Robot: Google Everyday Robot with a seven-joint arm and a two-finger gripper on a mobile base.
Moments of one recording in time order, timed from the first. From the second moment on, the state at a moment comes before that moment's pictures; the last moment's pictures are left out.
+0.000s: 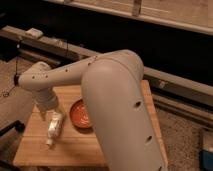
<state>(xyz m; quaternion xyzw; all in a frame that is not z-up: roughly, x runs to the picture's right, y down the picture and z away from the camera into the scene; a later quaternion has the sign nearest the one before) -0.271 0.148 0.738 -0.32 0.23 0.56 0.73</state>
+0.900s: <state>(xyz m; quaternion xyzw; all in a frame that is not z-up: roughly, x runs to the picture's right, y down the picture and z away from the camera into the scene) -0.286 0.185 0.776 -0.36 0.25 0.54 0.72</state>
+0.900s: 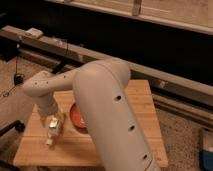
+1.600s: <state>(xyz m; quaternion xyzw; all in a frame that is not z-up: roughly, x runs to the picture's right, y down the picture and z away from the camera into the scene) -0.308 0.192 0.795 -0.38 0.25 0.53 0.71</state>
